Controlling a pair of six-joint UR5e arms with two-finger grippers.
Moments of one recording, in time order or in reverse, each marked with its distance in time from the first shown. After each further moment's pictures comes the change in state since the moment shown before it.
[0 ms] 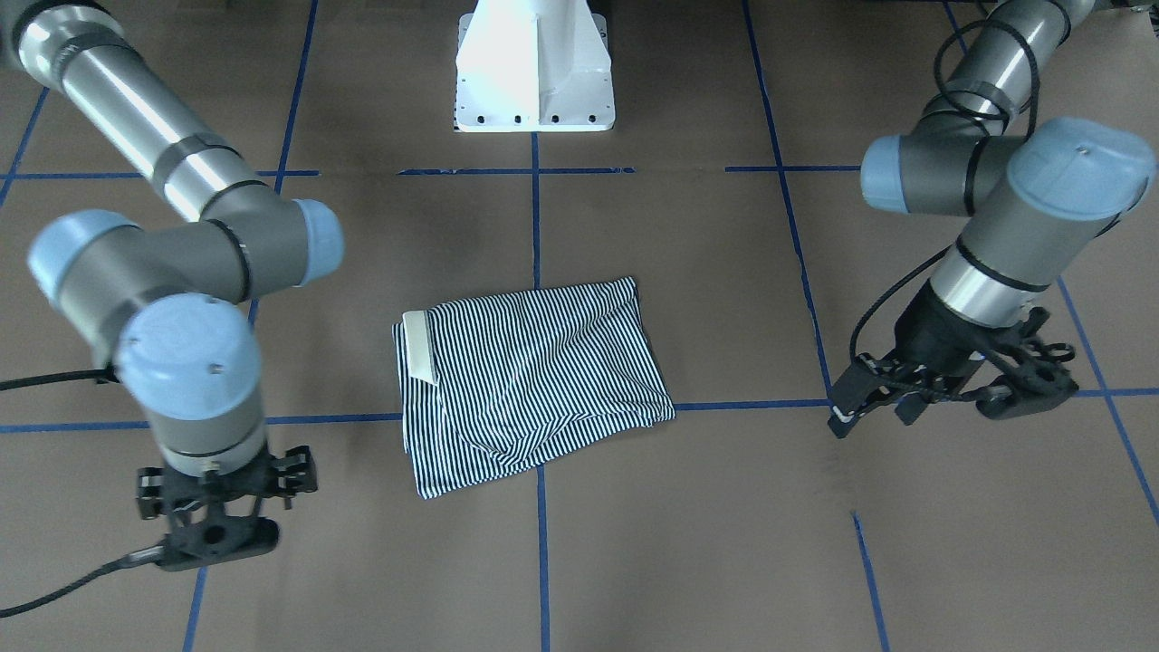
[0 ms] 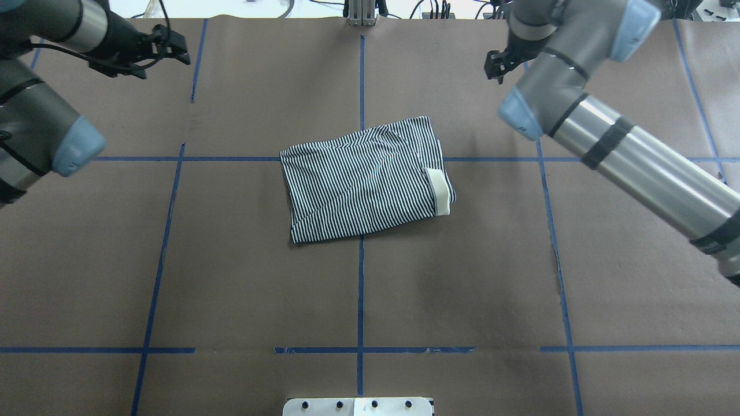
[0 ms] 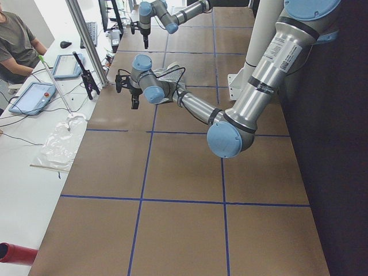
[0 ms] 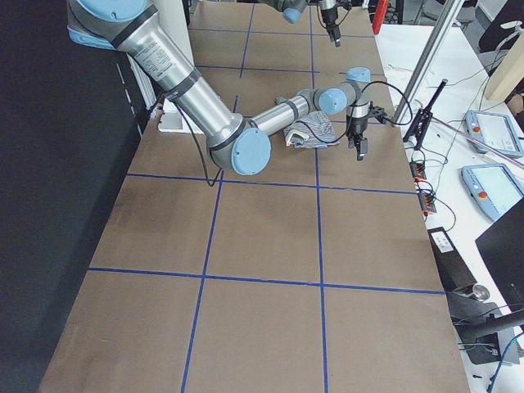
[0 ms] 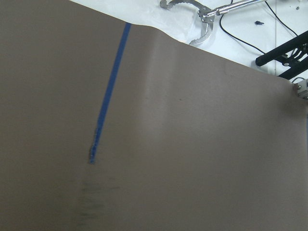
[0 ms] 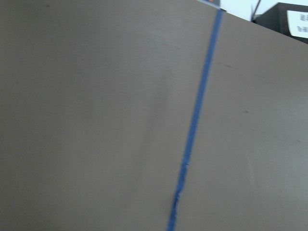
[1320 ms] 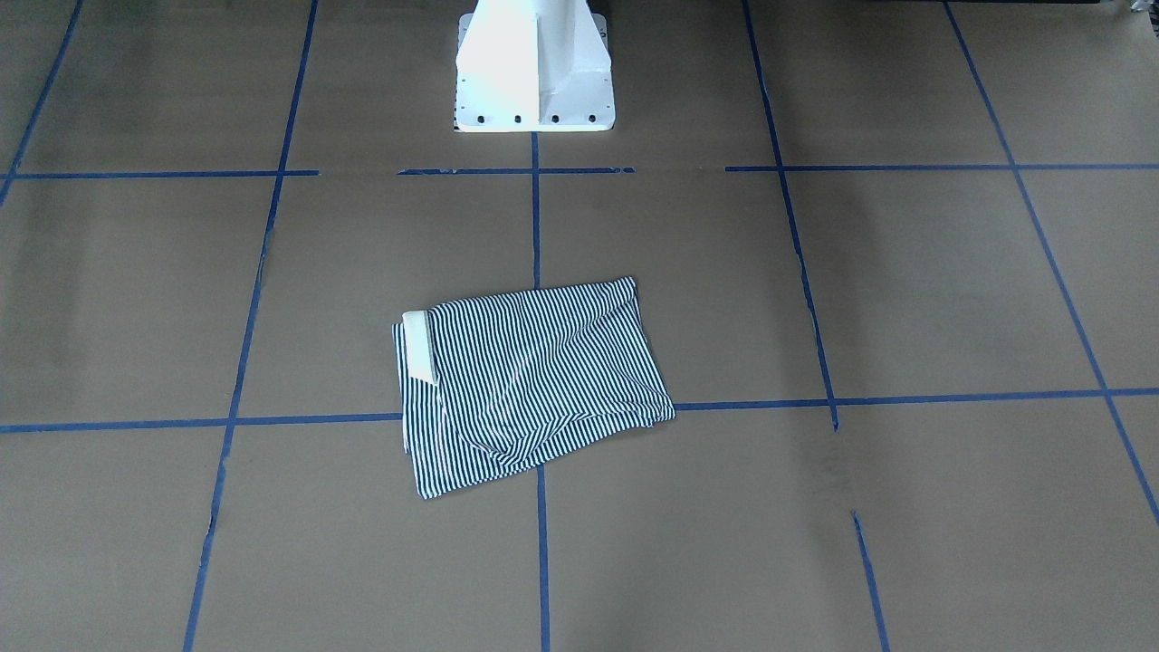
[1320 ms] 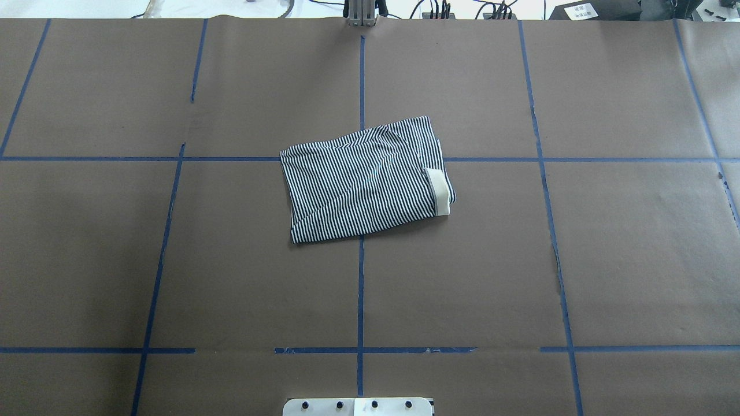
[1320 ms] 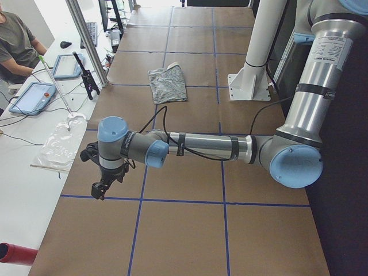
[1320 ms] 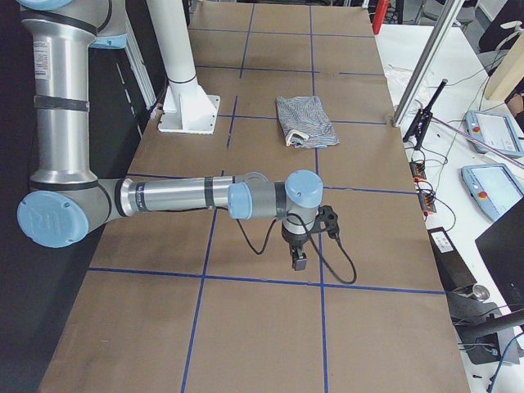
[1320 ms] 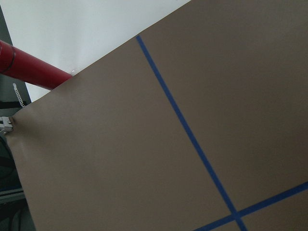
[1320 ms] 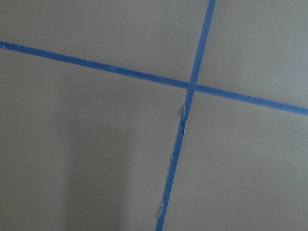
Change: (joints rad) left arm -0.519 0.223 0.180 0.245 -0.103 1.409; right arm 0.510 -0.813 0.424 -0.036 0.412 -0.618
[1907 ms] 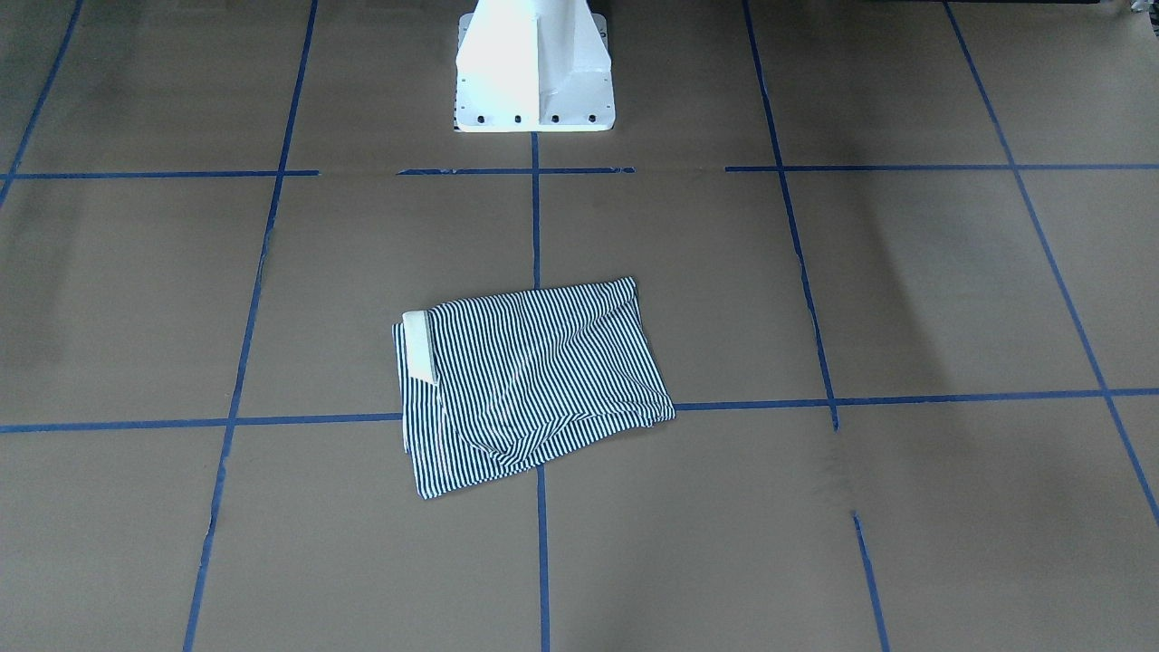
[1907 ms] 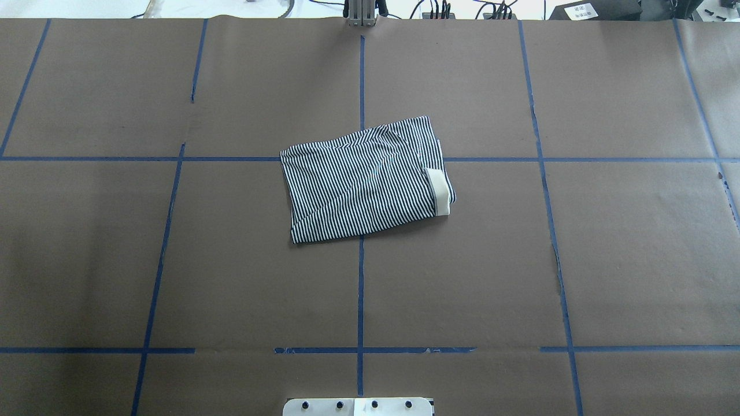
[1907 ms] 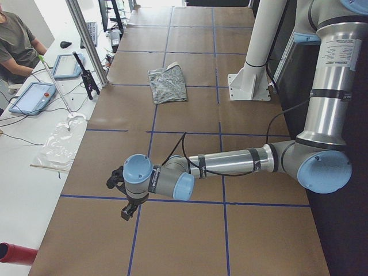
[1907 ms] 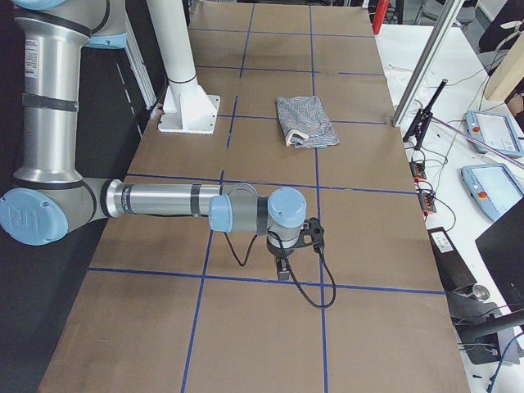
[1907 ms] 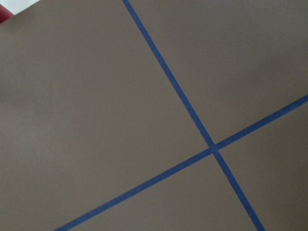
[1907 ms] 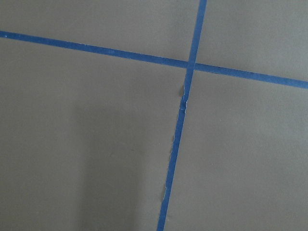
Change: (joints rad) left arm -0.009 0.152 0.015 -0.129 -0.144 -0.079; right arm 0.028 -0.035 -0.003 0.015 0.048 -0.010
